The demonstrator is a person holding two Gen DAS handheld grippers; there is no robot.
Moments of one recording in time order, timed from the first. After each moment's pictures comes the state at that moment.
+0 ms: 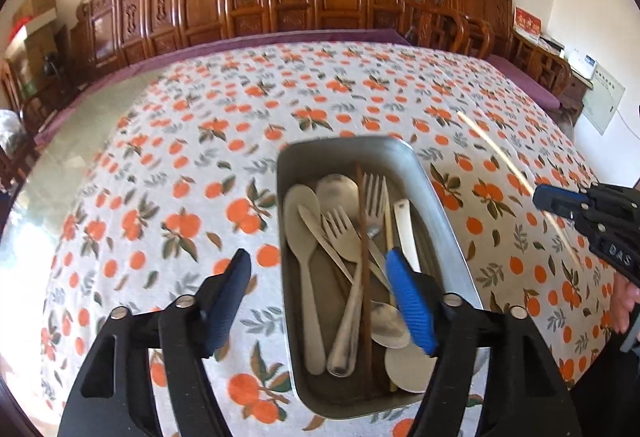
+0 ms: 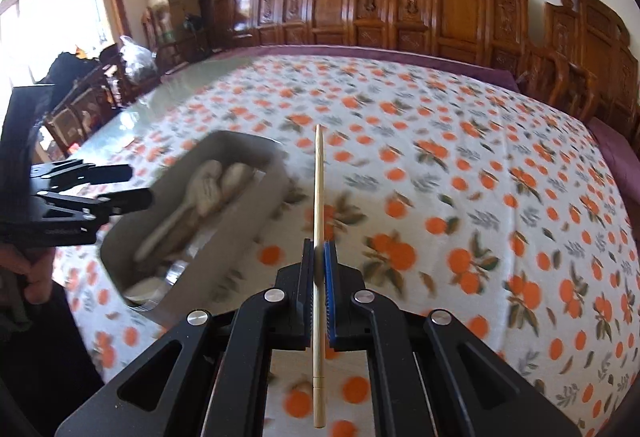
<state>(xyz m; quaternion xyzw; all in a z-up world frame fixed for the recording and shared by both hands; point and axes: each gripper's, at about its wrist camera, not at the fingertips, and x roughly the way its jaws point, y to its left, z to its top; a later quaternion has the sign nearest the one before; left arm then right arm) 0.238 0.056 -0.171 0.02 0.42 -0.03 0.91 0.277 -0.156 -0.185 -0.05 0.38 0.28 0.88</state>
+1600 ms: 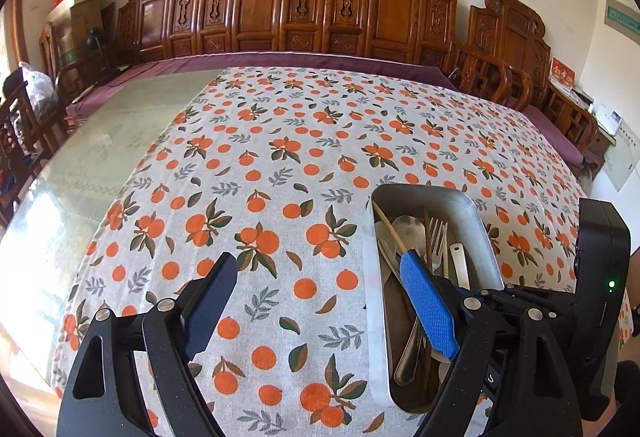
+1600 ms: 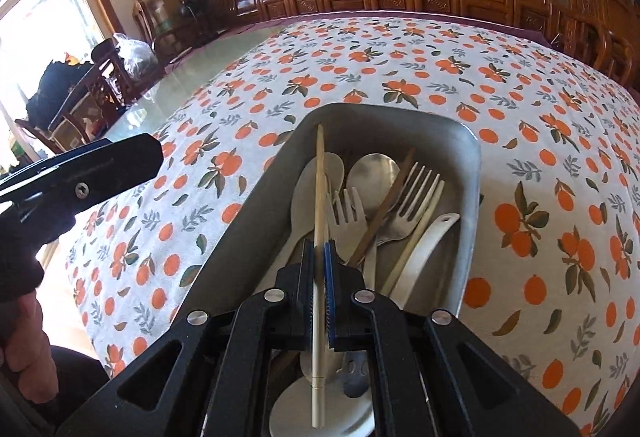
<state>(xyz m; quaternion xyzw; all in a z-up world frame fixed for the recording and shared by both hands) 0.232 0.123 -0.147 -0.05 0.39 0.03 0.92 0.287 -0.006 -0.222 0.00 0.45 0.27 0.85</state>
